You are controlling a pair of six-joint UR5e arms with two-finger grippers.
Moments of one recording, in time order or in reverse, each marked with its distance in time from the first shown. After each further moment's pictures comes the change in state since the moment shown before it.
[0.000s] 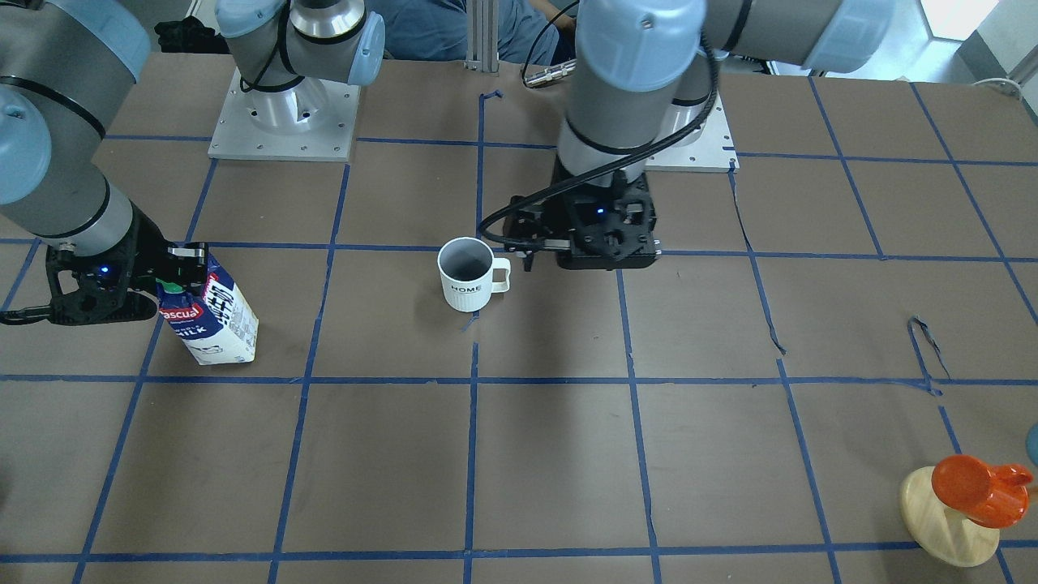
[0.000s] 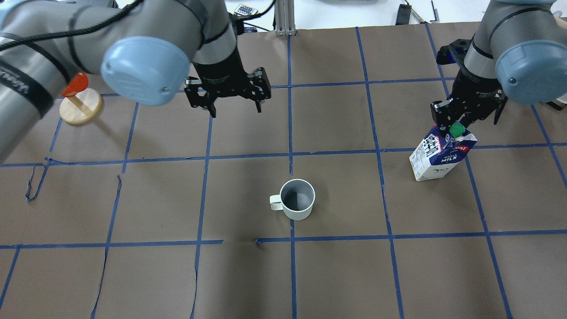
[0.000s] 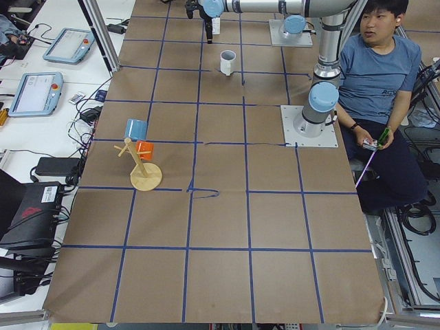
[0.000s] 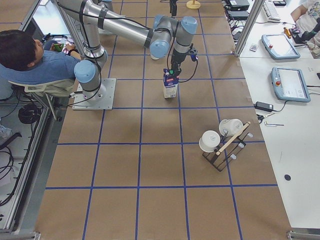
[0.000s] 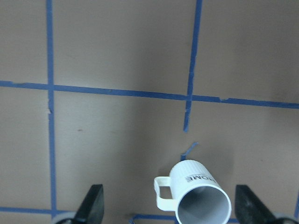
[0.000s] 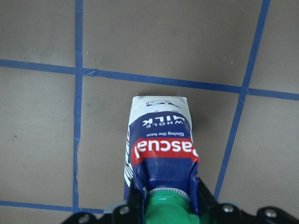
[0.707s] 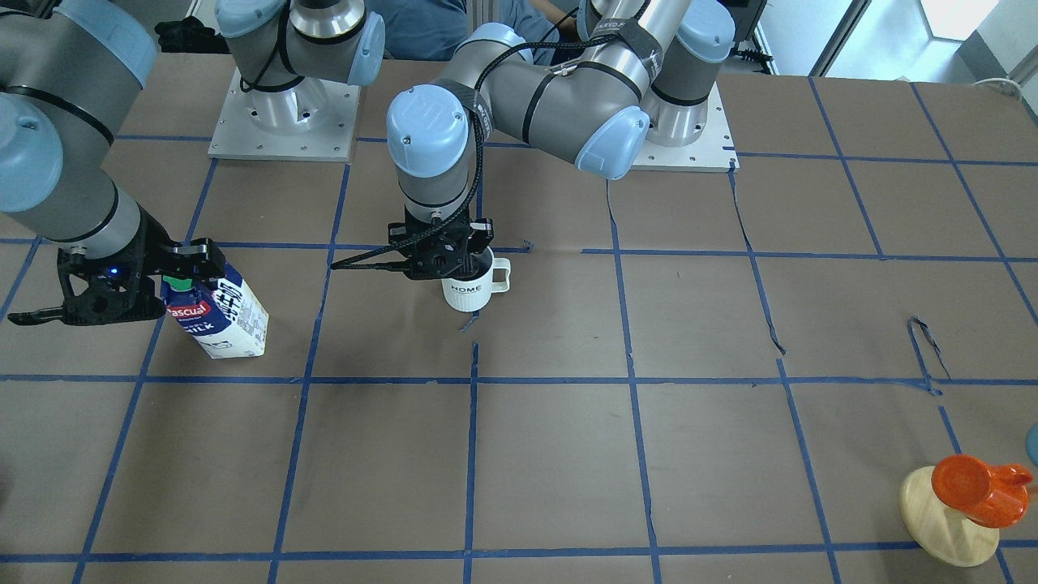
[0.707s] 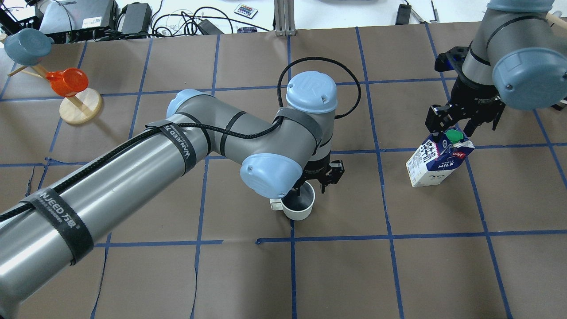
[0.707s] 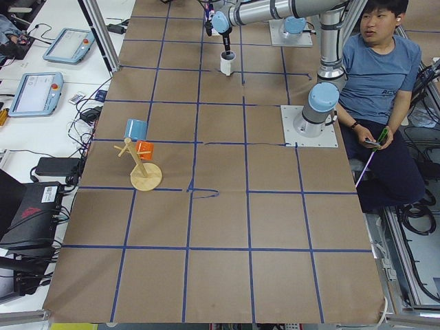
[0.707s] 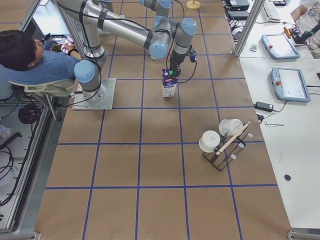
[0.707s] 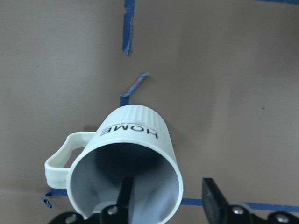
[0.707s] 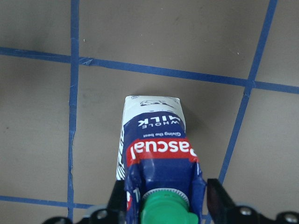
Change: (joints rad) left arm -0.319 -0.167 -0.166 0.251 -0.039 -0.378; right arm -0.008 0.003 0.038 -0.013 -0.020 -0.037
